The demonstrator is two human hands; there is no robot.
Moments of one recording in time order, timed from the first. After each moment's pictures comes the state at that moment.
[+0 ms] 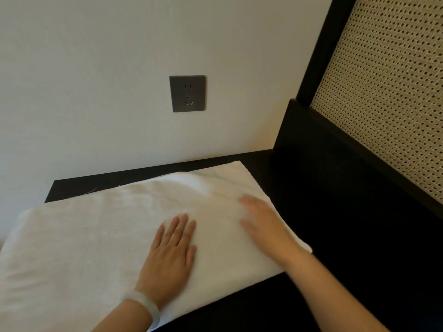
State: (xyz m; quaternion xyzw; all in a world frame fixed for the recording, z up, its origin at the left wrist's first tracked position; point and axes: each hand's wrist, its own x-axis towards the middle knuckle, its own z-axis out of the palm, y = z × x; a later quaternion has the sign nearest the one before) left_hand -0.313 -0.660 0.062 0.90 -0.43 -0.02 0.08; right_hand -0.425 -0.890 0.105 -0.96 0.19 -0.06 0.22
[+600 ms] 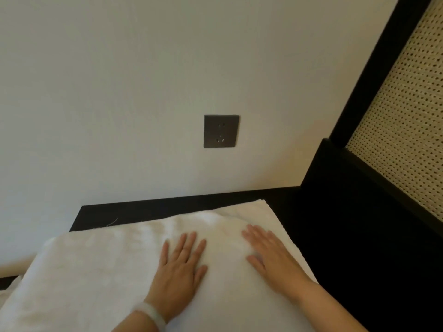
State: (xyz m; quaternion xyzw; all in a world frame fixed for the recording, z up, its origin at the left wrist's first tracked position) left_hand -0.241 -0.669 0.070 0.91 -0.41 -0.03 0.04; right_hand -0.365 -0.910 0.078 -0.99 0.12 0.01 0.11
